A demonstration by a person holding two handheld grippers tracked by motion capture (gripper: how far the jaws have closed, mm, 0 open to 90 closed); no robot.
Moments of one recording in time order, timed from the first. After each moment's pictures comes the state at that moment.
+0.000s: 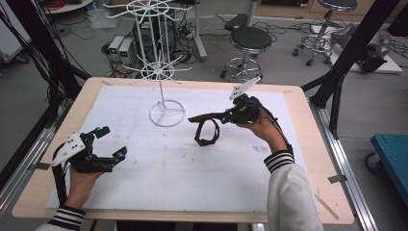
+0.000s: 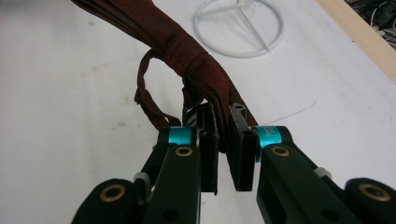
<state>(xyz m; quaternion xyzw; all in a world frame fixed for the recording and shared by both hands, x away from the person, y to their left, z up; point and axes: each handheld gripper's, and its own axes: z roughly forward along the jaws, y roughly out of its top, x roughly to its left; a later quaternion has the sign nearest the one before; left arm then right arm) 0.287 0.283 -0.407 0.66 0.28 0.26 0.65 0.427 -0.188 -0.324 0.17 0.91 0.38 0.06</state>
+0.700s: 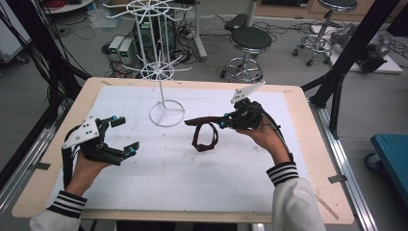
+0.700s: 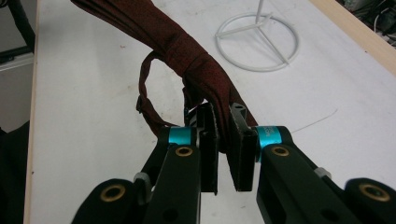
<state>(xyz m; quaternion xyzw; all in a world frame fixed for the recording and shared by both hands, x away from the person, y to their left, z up) 0.306 0.247 -0.364 0.72 0.20 0.22 0.63 0.392 -0.183 -0.309 0.19 0.89 0.41 0.06</state>
